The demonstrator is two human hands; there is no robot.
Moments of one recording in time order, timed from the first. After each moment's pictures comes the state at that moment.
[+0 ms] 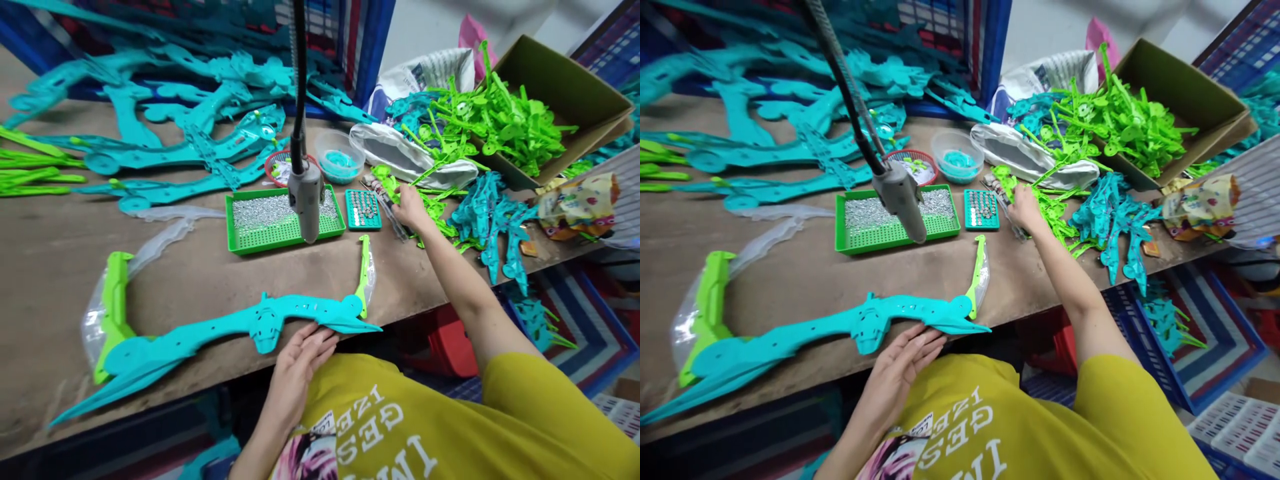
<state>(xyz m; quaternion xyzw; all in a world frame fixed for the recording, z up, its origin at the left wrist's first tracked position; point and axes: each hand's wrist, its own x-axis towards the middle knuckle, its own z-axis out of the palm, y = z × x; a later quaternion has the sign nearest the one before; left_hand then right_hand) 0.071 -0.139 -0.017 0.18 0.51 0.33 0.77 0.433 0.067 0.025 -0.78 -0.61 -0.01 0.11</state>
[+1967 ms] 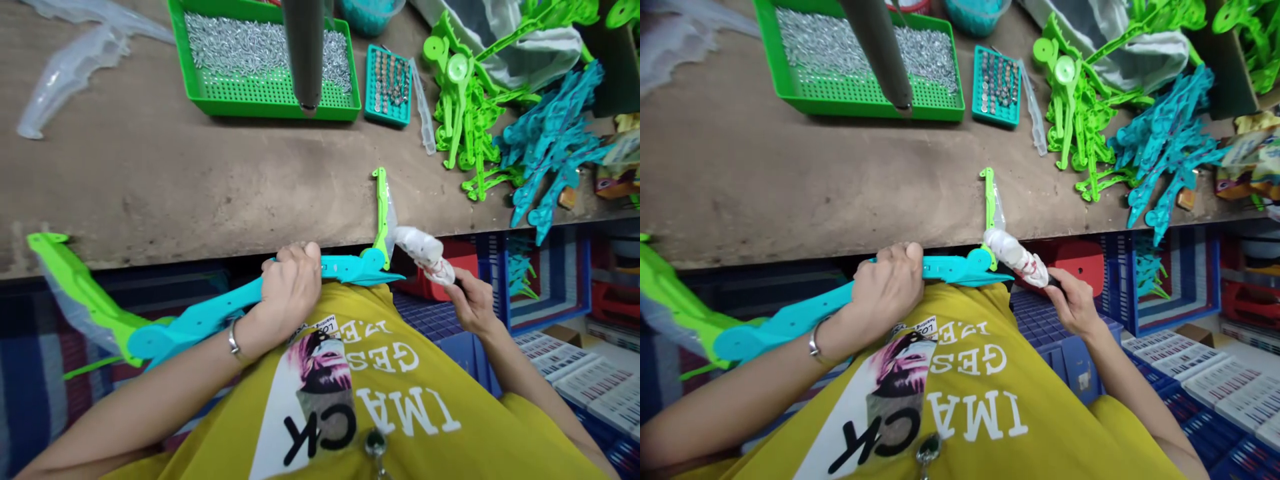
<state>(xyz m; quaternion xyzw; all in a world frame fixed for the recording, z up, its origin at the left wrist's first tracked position) 0.074 -0.168 0.007 0.87 0.48 -0.11 0.06 0.398 -0.286 0.036 -0.69 -0.68 0.20 0.15</state>
